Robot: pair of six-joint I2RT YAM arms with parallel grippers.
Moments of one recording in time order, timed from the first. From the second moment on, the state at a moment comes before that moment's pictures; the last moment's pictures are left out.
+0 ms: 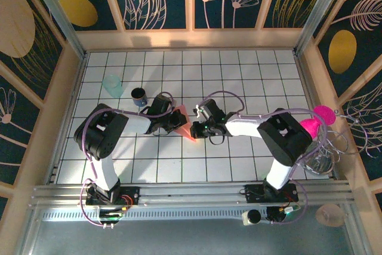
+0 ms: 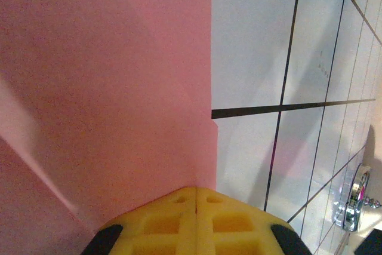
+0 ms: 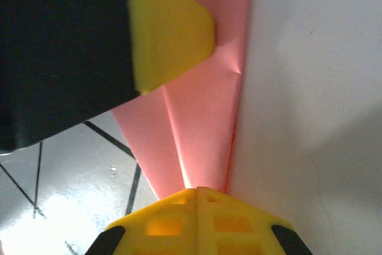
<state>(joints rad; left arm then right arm) -0.55 1.85 0.78 0.26 0.44 -0.97 0.76 1.74 0.84 -0.07 -0.35 0.58</state>
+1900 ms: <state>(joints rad) -0.57 1.82 0.79 0.14 0.44 -0.85 0.76 1.79 0.87 -0.09 -0.33 0.56</state>
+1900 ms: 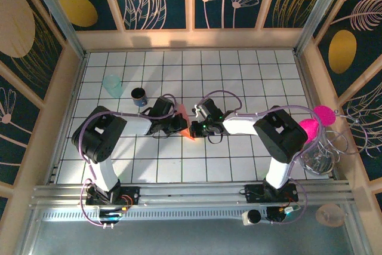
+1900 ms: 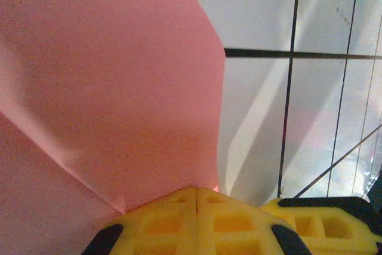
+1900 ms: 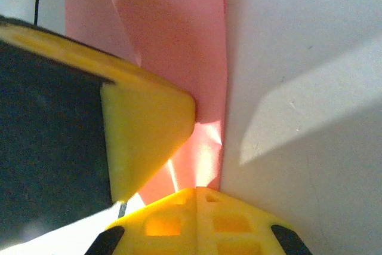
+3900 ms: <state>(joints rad) -0.47 1.57 0.70 0.21 0.34 -0.88 0.62 1.54 0.74 0.15 -0.33 0.71</state>
